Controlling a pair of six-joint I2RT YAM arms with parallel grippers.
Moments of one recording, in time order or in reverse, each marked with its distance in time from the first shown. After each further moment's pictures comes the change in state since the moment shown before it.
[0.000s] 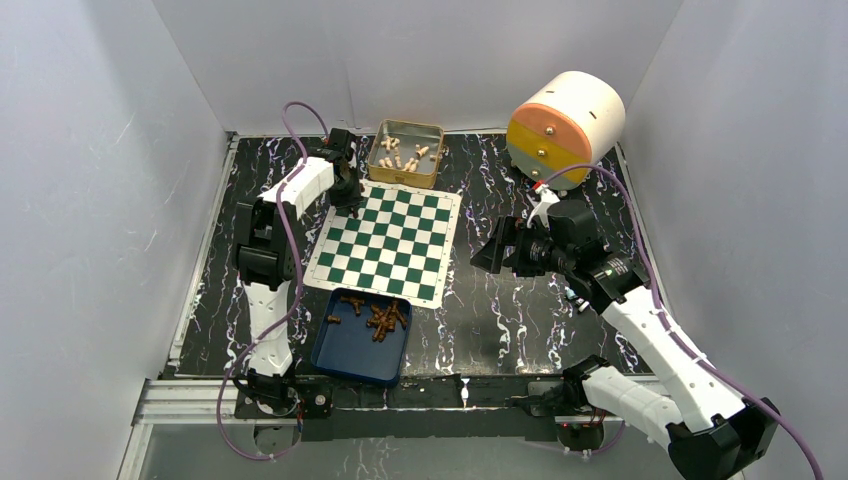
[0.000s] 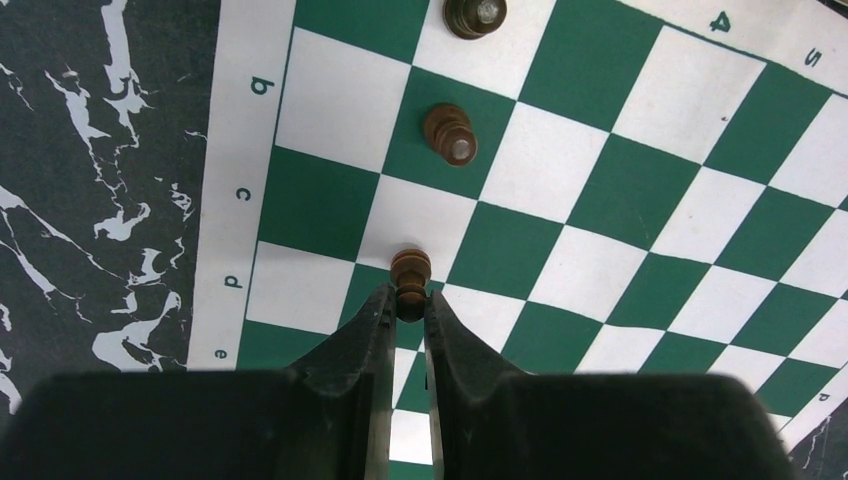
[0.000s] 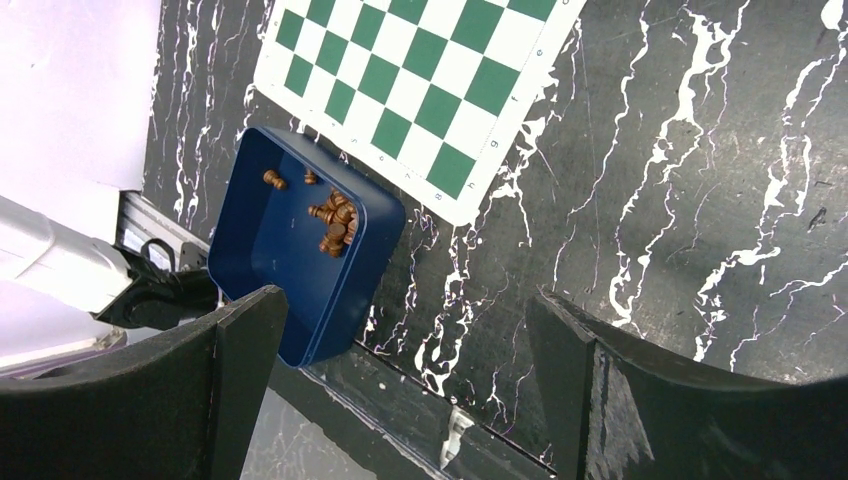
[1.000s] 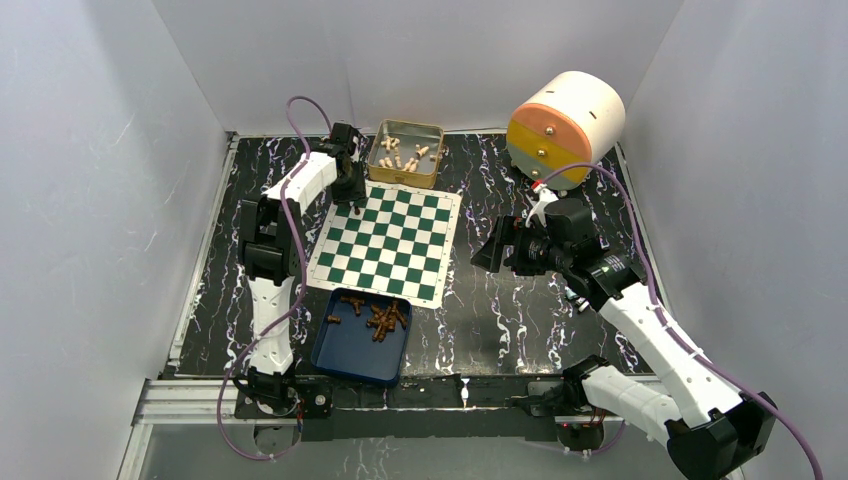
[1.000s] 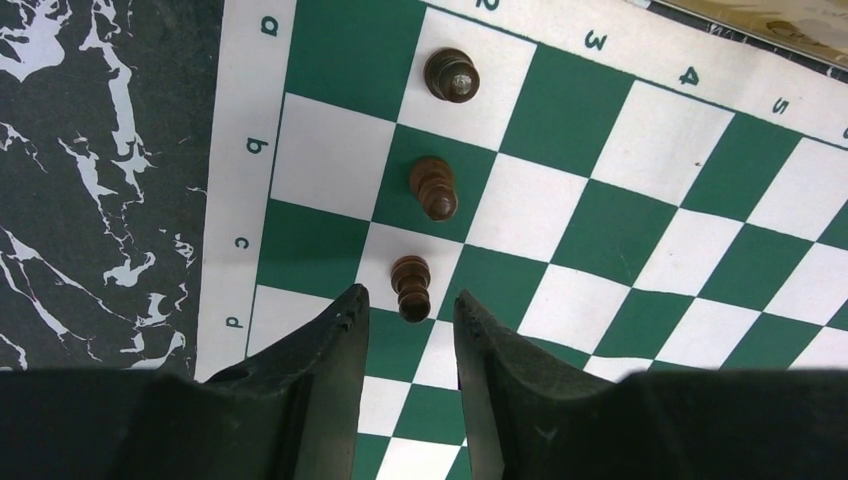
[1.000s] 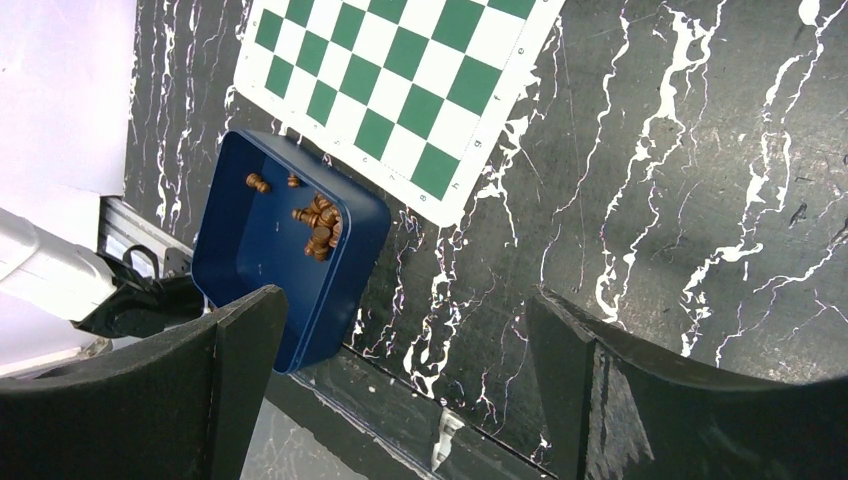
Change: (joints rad) left arm 0.000 0.066 0.104 -0.026 -0.010 0.029; right arm 0.000 0.021 0.005 -0.002 0.027 -0.009
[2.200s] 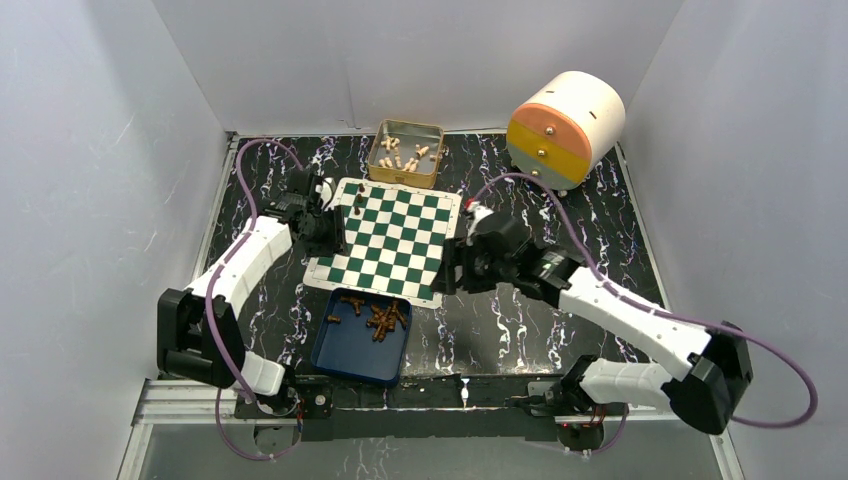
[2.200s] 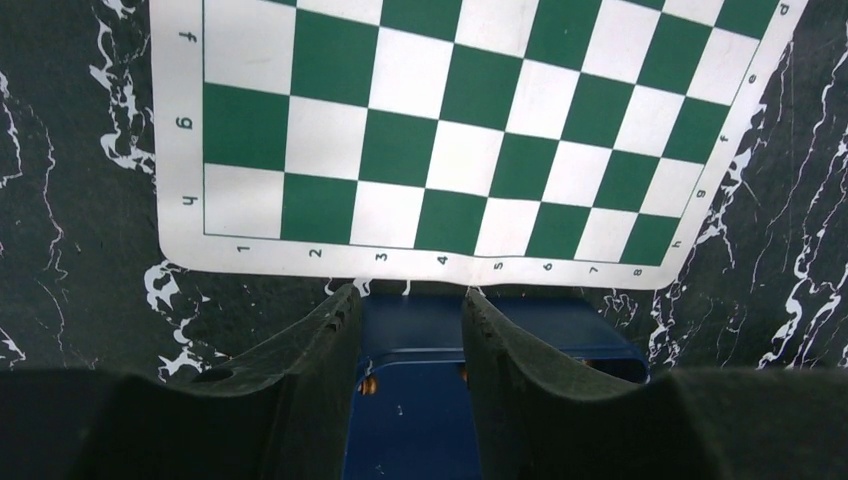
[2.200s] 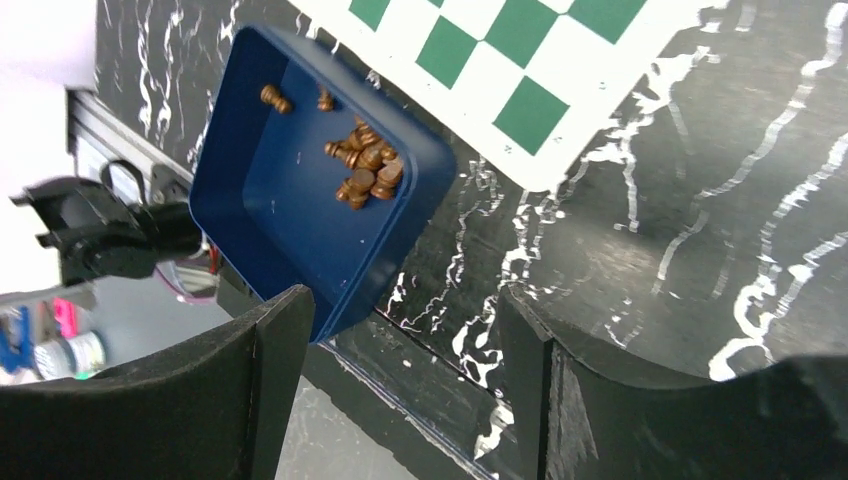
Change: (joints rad) left arm 0.000 -0.773 -0.727 0.011 0.184 0.013; right arm 0.289 0.190 0.024 0.071 0.085 0.110
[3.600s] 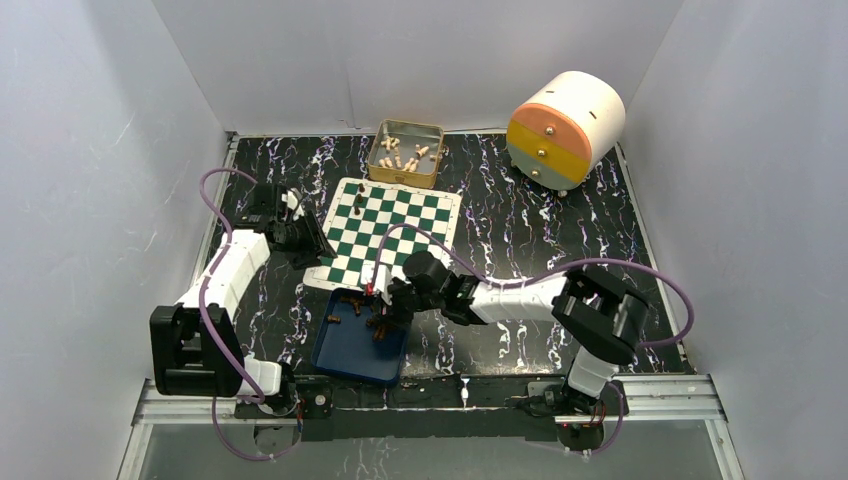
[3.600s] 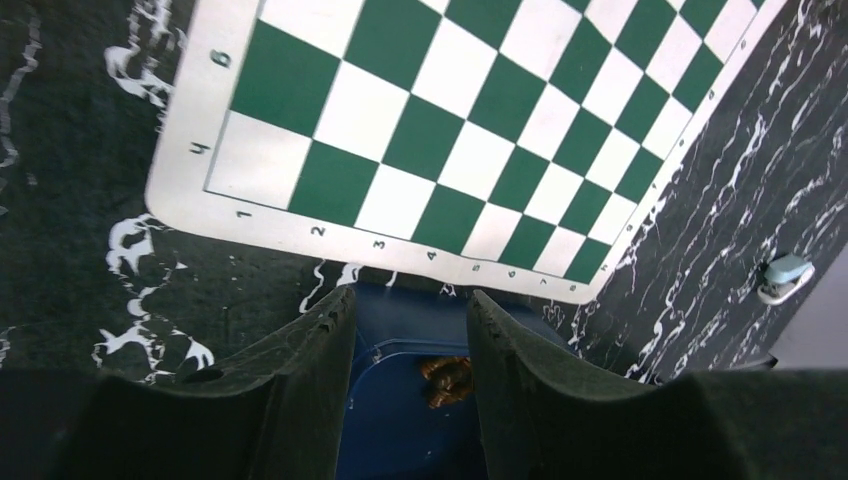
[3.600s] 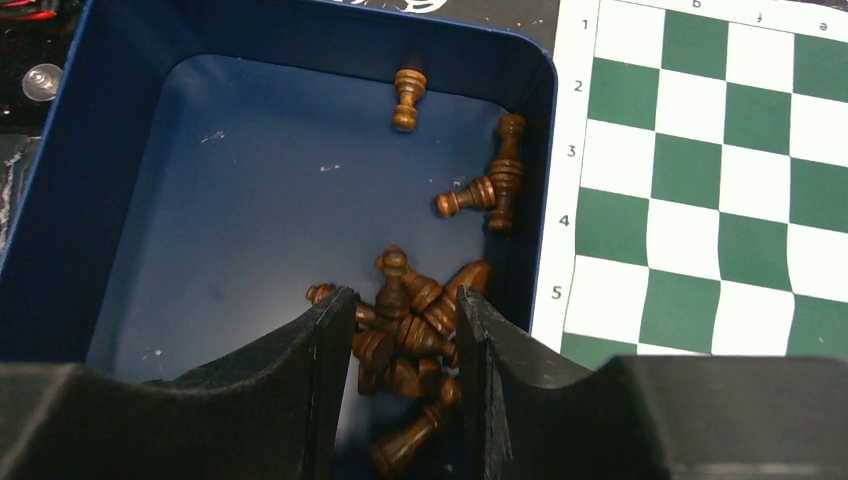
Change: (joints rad) left arm 0.206 -0.089 -0.143 0.070 0.168 -0.151; right arm 0.319 0.546 -0.093 0.860 -0.185 -0.921
